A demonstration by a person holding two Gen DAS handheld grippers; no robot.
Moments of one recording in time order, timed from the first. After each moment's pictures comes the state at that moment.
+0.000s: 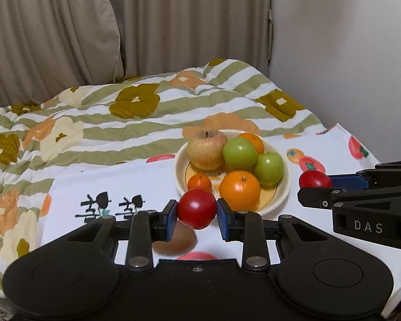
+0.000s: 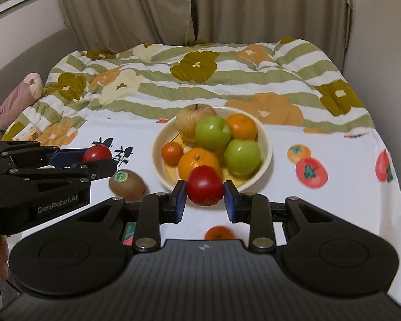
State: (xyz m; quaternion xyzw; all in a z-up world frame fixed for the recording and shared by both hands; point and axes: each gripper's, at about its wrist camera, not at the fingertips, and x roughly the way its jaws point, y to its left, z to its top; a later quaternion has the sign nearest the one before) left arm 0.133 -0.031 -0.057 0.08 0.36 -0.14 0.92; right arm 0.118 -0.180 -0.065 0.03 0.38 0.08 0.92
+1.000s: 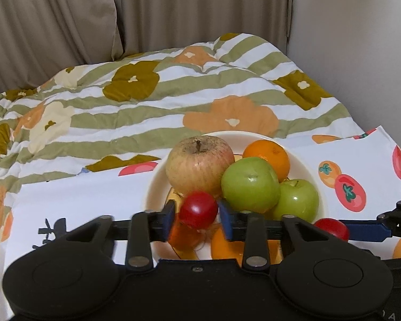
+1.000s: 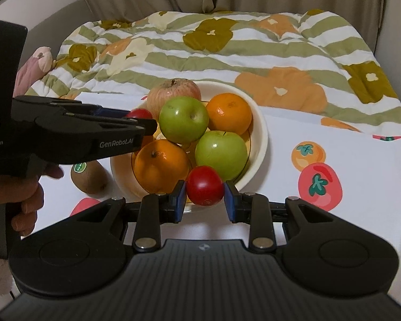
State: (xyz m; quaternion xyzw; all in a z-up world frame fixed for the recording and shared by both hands) left arm 0.241 -0.090 -0.107 0.09 0.41 -0.09 0.90; right arm 0.203 -0.226 -0.120 0.02 0.44 0.15 0.88
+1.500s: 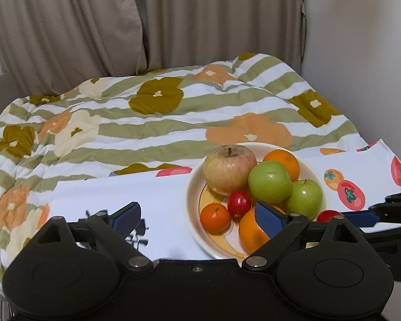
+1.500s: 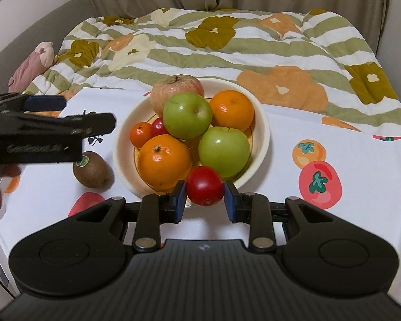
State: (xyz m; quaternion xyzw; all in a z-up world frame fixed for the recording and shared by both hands) left arm 0.195 -0.057 -0.073 0.08 0.38 -0.06 0.92; right arm 0.198 -0.222 -0.117 0.01 0.44 0.16 0.88
